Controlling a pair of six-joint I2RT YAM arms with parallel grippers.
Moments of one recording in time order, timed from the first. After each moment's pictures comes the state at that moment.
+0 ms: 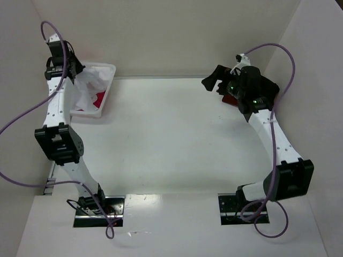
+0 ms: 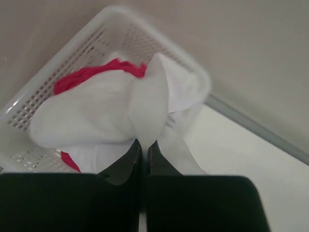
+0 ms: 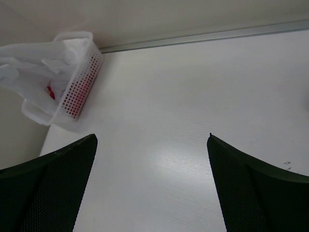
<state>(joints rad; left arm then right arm) 0.22 1.92 1.96 -0.55 -0.17 -0.39 0.16 1.43 1.32 -0.19 -0.29 0.45</state>
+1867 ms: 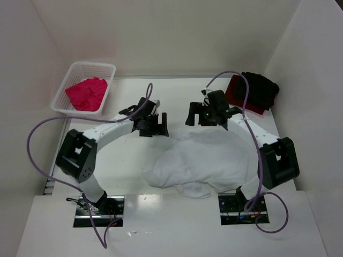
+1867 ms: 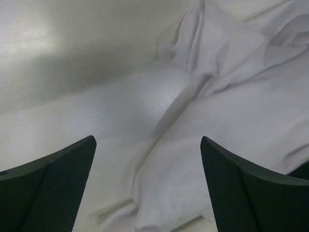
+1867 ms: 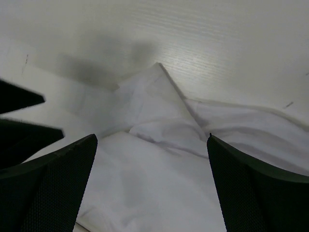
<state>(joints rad) -0.52 1.74 1.23 -0.48 0.17 -0.50 0.35 1.48 1.05 -0.36 -0.22 0.37</state>
